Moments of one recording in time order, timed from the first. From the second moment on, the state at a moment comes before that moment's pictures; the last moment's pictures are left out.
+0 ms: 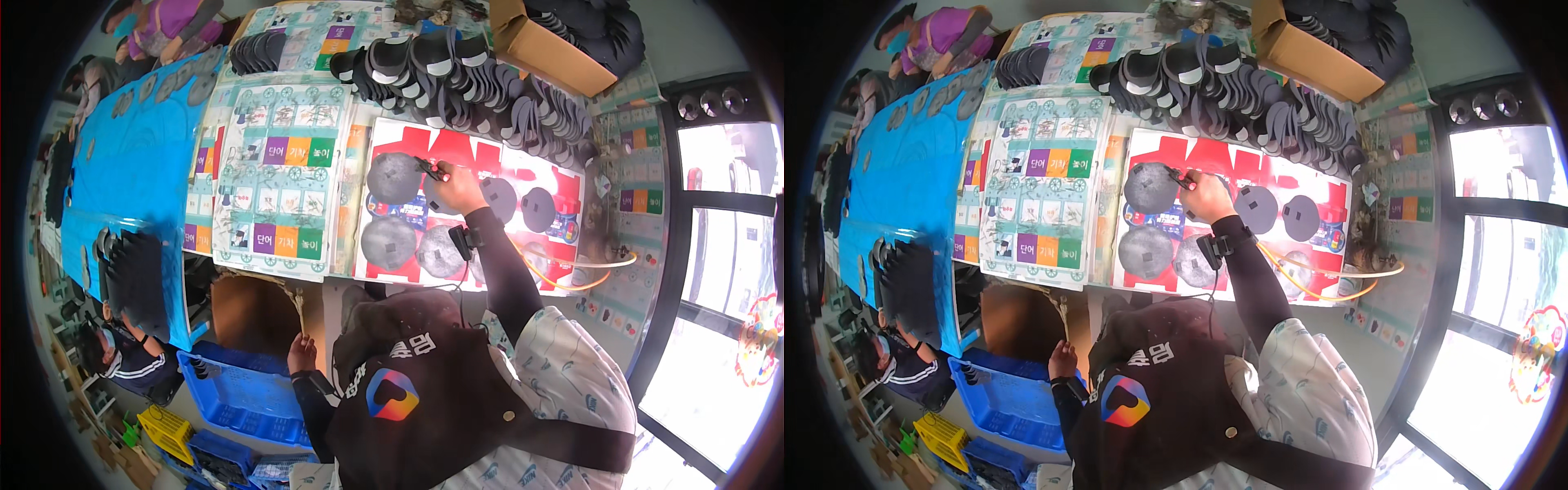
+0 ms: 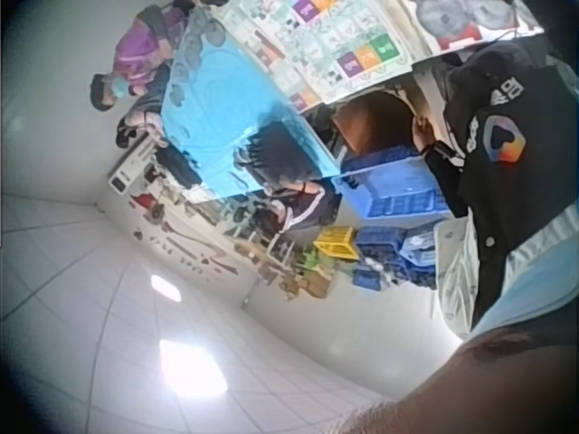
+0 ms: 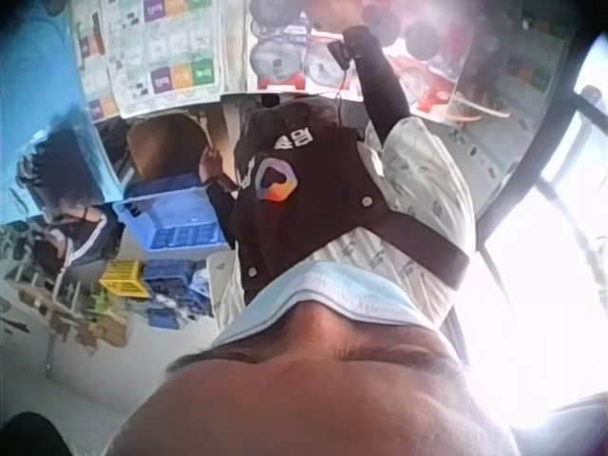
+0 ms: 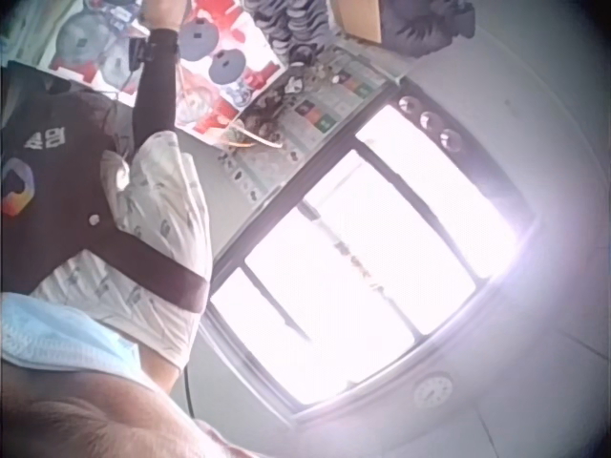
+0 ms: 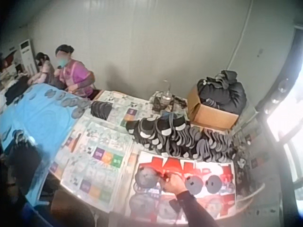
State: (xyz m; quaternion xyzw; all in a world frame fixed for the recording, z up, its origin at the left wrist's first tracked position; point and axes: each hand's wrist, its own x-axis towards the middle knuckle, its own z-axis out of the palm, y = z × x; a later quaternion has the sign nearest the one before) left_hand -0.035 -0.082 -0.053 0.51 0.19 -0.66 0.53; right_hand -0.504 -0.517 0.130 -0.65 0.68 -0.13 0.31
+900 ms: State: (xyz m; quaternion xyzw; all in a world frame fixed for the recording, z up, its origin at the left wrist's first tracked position) left_hand -0.054 -0.057 -0.051 0.55 0.22 -0.60 0.53; right_hand -0.511 -0.512 0.092 -0.71 0.58 -0.10 0.38
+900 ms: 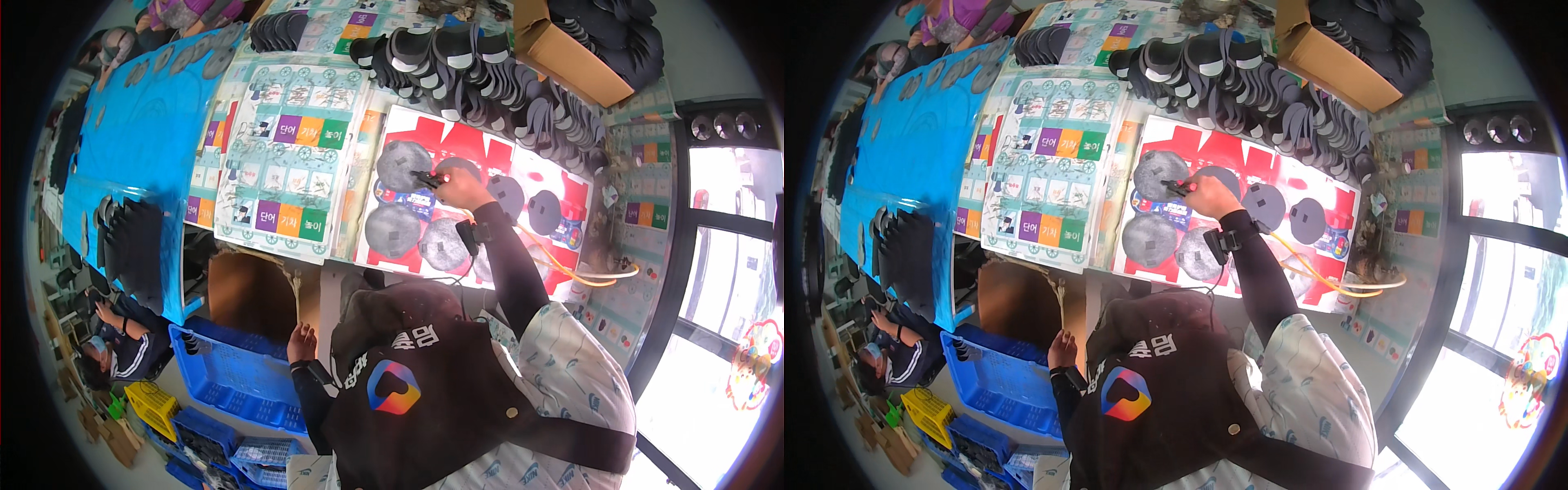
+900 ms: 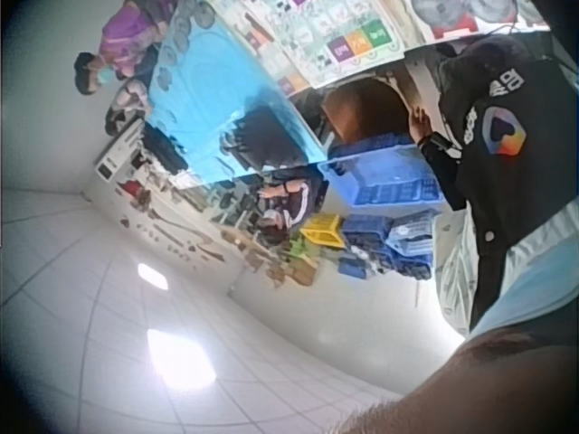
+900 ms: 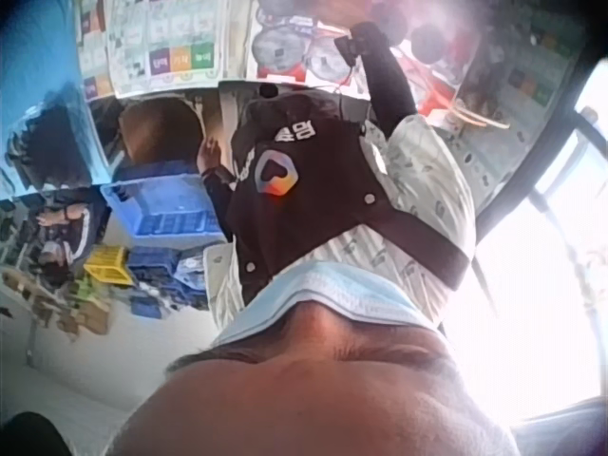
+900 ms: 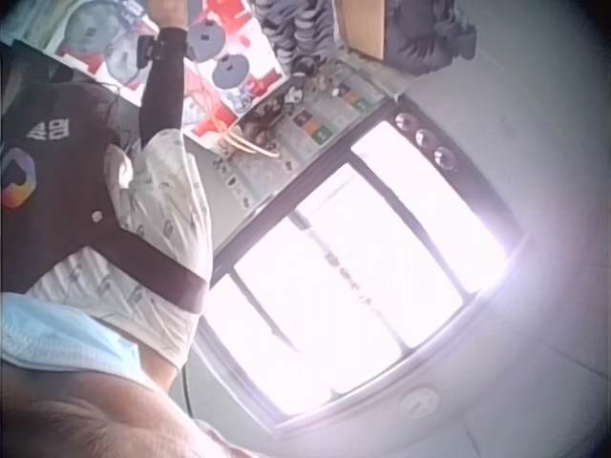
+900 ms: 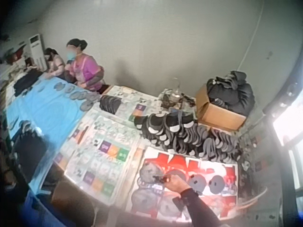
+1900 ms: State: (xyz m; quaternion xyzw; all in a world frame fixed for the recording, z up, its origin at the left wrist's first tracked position) left_hand -0.067 -0.082 -0.062 0.54 0.15 -0.65 0.51; right_hand -0.621 -0.458 0.109 -0.64 0.68 -0.20 0.31
